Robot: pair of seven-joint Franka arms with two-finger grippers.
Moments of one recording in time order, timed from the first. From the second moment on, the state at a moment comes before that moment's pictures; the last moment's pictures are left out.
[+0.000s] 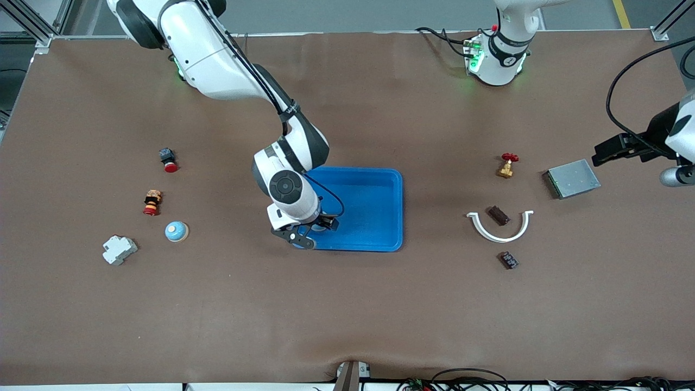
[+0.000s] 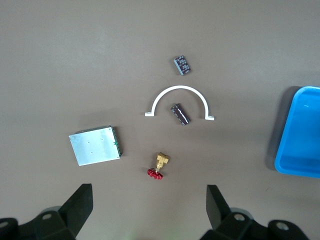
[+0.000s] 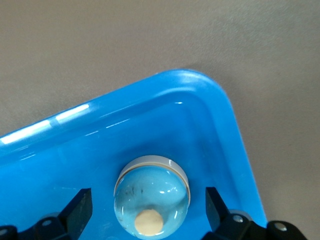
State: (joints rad) left arm 0.18 0.10 -0.23 -1.49 0.02 1.51 -0.12; right arm 0.62 0.82 -0.01 -1.45 0.13 2.26 0.93
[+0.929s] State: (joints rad) left arm 0.19 0.10 -0.24 -1.44 0.02 1.49 -0.12; right arm 0.62 0.84 -0.01 -1.44 0.13 2.26 0.93
